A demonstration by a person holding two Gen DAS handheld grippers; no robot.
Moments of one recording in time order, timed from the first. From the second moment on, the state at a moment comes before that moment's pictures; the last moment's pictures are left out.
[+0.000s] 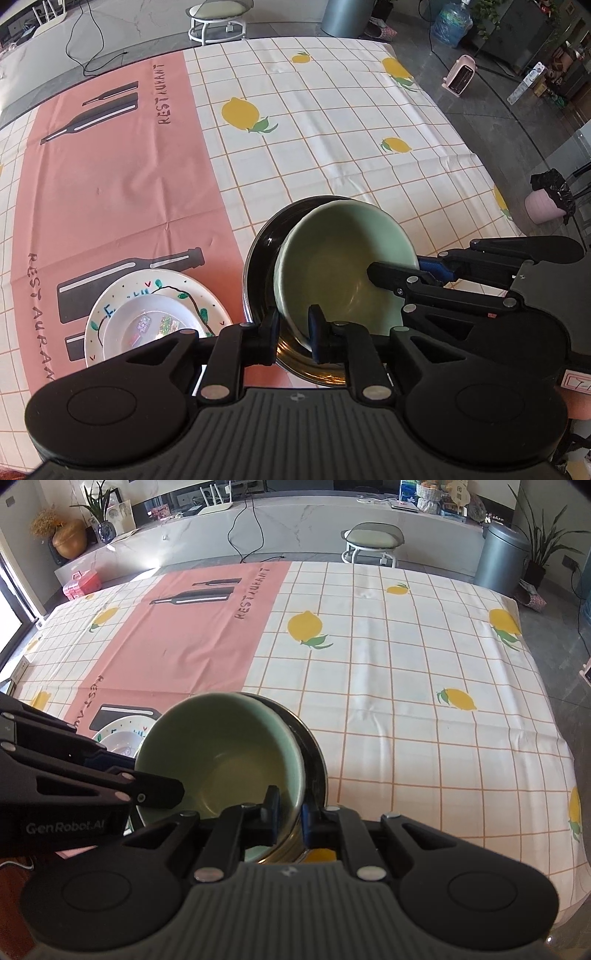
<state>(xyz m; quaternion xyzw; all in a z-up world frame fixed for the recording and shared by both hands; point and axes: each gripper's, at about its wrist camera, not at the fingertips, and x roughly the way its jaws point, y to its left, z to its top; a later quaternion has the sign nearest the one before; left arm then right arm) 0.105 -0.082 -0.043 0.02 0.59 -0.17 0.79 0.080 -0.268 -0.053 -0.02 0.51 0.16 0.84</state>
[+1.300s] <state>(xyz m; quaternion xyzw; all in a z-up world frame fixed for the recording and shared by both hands) 0.096 -0.016 -0.013 -0.14 0.50 -0.16 0.84 0.070 -0.264 -0.016 -0.04 0.47 0.17 0.86</state>
